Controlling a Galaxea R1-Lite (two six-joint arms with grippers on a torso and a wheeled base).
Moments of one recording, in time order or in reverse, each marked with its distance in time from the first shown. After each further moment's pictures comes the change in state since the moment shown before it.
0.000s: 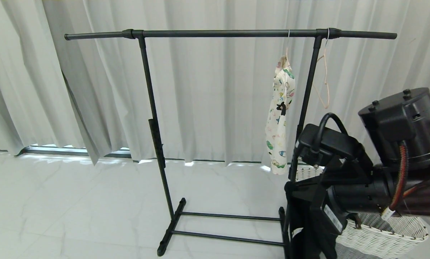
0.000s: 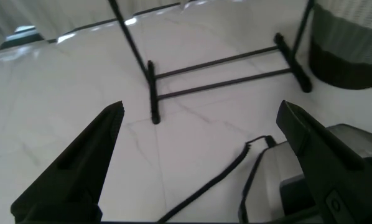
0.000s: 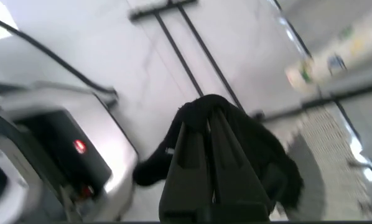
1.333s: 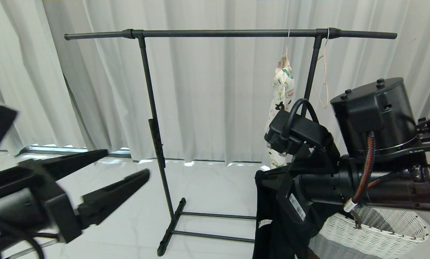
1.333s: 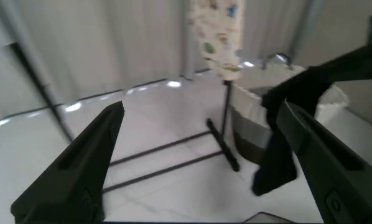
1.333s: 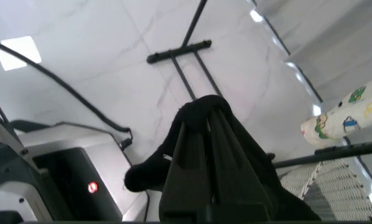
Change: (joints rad) left arm -0.159 0.567 -0.610 -0.211 -0.106 -0.082; right arm 0.069 0.086 -0.067 -0.137 0.008 0.020
